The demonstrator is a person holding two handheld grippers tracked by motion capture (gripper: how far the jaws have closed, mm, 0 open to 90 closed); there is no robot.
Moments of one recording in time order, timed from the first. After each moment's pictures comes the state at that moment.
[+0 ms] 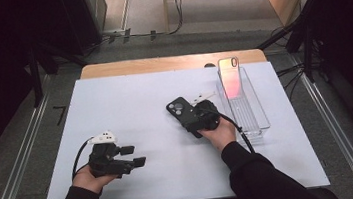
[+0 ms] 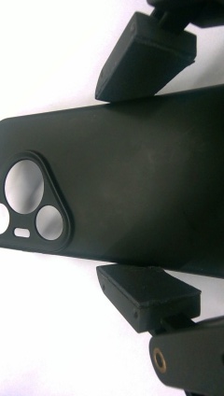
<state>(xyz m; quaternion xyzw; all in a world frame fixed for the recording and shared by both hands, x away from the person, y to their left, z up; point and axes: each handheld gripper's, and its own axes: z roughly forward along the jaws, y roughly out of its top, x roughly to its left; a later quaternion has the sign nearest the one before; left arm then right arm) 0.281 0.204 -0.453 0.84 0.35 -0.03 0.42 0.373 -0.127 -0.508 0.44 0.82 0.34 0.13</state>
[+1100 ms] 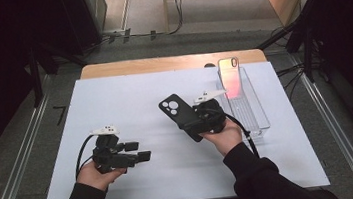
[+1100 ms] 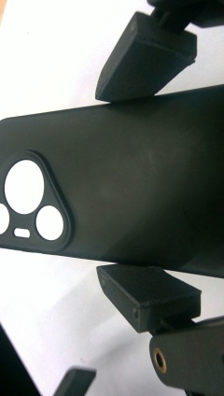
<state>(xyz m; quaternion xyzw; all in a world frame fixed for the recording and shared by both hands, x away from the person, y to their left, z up) 0.288 0.190 -0.438 0.81 0.38 -0.08 0.43 0.327 -0.129 -0.444 0.42 0.80 0.42 0.10</state>
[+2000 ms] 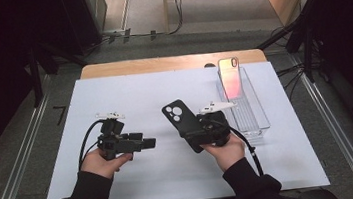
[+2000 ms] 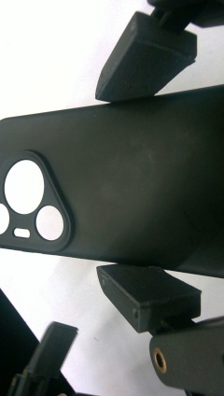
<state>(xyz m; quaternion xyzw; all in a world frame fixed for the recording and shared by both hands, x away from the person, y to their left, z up) 0.312 0.166 -0.413 0.80 0.42 -0.09 0.41 0.286 -0.126 -0.444 0.47 0.76 0.44 0.10</state>
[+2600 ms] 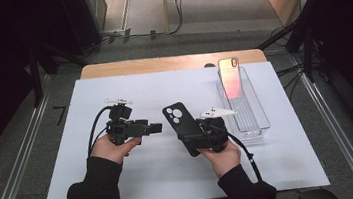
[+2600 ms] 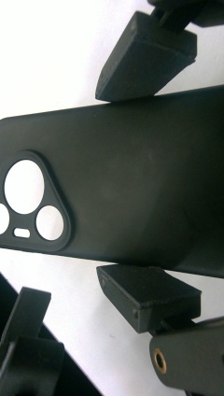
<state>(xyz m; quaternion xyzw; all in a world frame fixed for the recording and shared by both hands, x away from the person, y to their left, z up) 0.340 0.143 -0.406 0.79 0.44 -0.07 0.42 0.279 -0.121 -0.460 0.50 0.72 0.47 0.09</state>
